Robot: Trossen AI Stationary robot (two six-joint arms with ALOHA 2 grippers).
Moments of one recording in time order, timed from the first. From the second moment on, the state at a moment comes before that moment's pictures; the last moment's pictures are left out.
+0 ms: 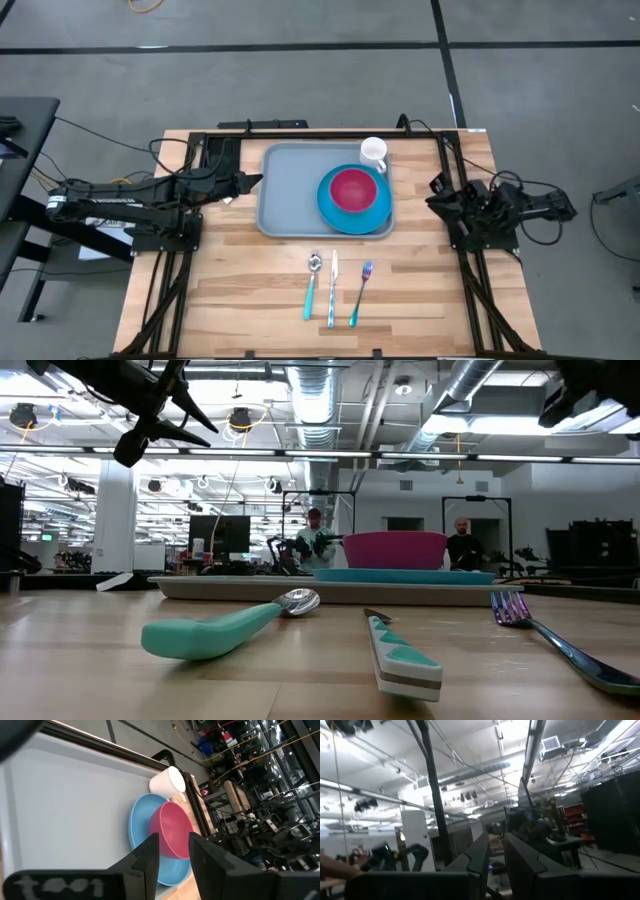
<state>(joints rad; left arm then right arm) 0.07 0.72 0.59 -0.23 -0.44 -1.18 0.16 0.00 0.05 0.45 0.03 0.18</state>
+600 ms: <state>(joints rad) 0.07 0.72 0.59 -0.31 -0.41 -1.18 0.16 0.00 0.01 0.04 0.14 0.15</state>
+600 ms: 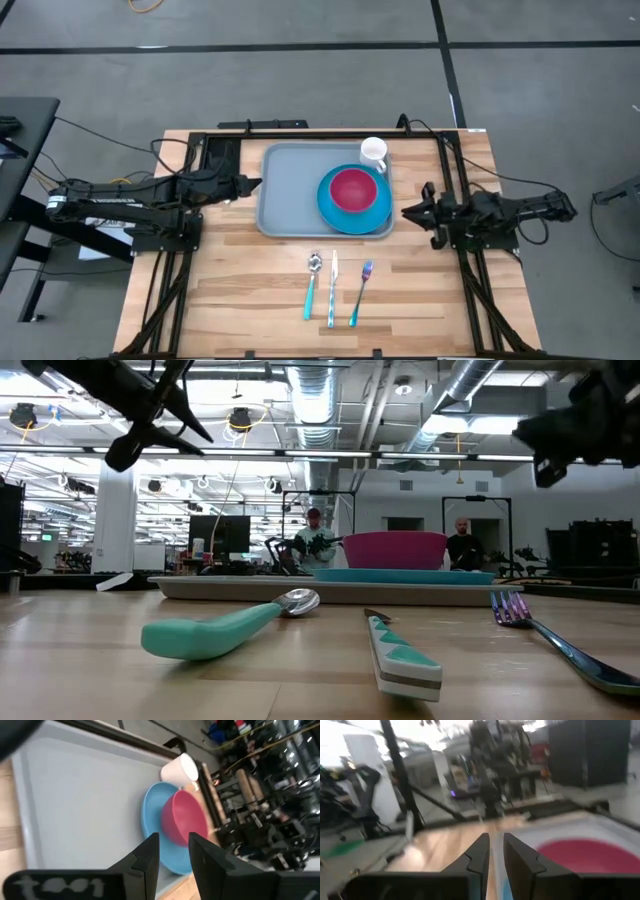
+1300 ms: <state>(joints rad) 0.16 0.83 0.61 -0.73 -0.33 -0.92 0.16 0.01 0.01 0.03 0.16 0.07</state>
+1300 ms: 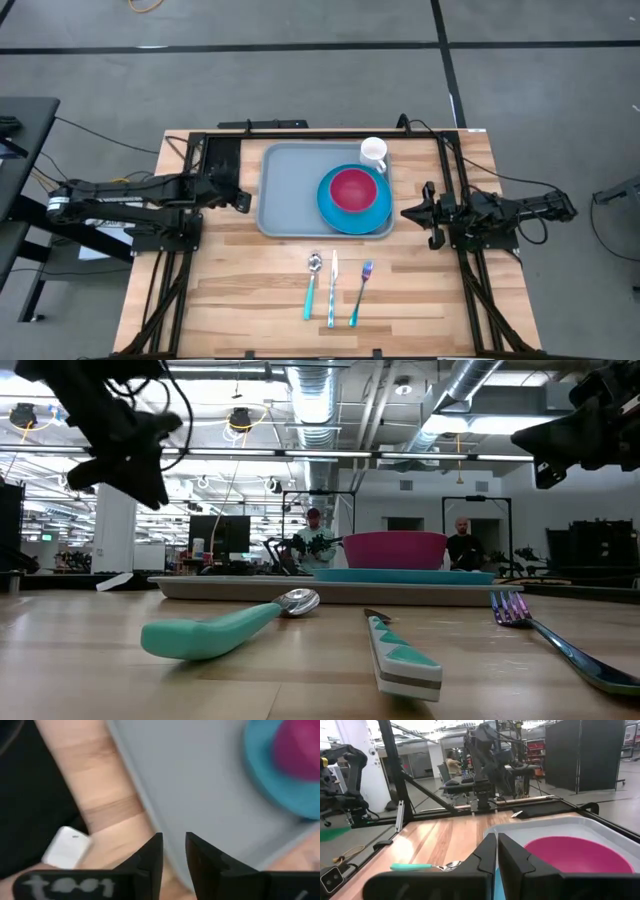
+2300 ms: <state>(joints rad) 0.50 1.34 0.70 -0.94 -0.25 -0.38 0.16 0.01 0.01 0.03 0.16 0.07</state>
